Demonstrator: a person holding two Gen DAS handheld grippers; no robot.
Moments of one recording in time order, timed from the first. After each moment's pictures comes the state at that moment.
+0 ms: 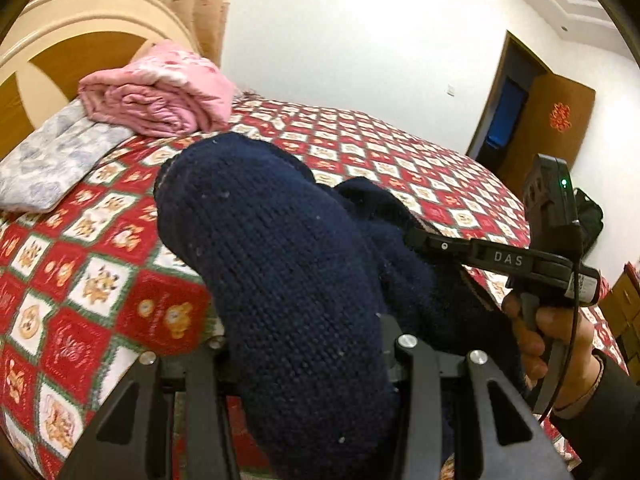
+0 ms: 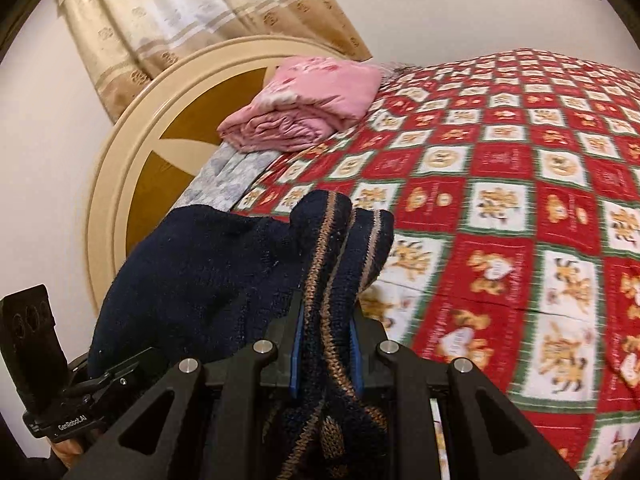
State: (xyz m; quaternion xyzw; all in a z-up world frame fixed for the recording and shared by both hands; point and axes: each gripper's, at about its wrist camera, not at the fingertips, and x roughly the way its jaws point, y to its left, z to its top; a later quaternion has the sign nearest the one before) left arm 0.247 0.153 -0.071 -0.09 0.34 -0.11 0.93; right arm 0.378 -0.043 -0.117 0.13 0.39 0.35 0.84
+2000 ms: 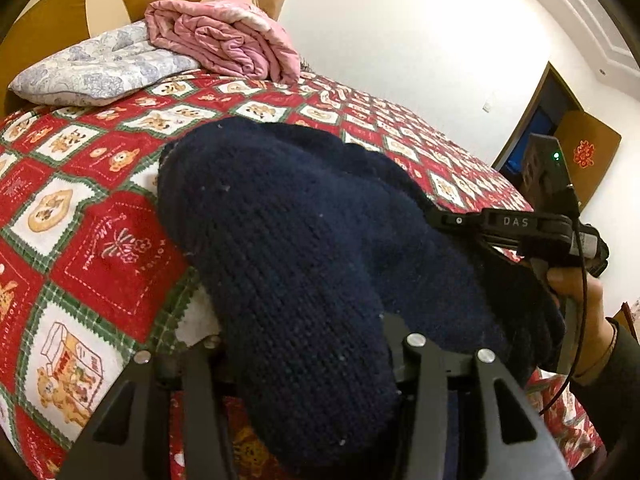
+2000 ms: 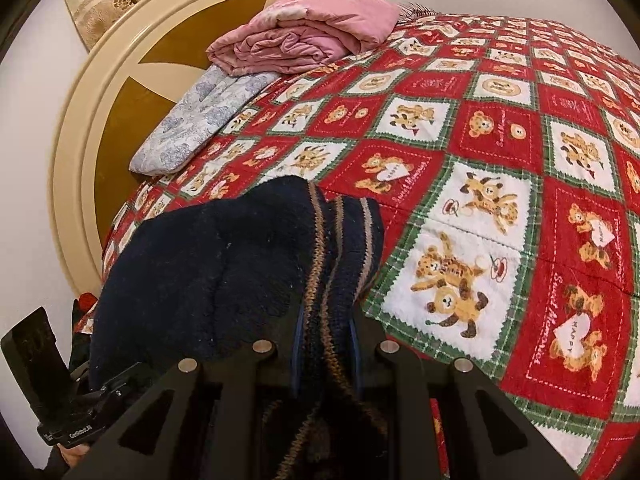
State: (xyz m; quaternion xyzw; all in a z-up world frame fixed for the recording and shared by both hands) left arm 0.221 0.255 -0.162 -0.16 0.36 -0.09 0.91; right arm 0.394 0.057 -0.186 0.06 0.47 0.34 0.81
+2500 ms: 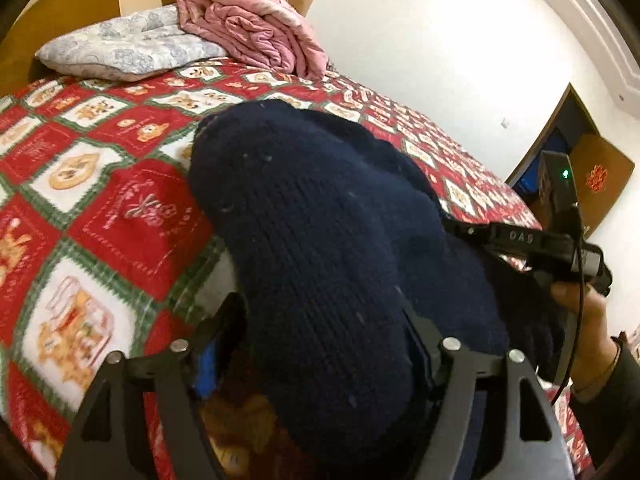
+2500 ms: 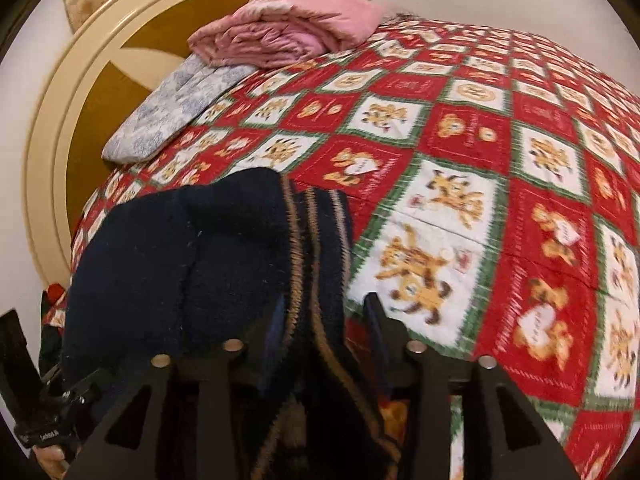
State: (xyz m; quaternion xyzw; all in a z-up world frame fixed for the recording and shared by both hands) left arm 0.205 0.262 -0.166 -0.19 0.38 -0.05 0.90; right arm 0.385 0.047 -0.183 0.02 0.47 0.29 0.83
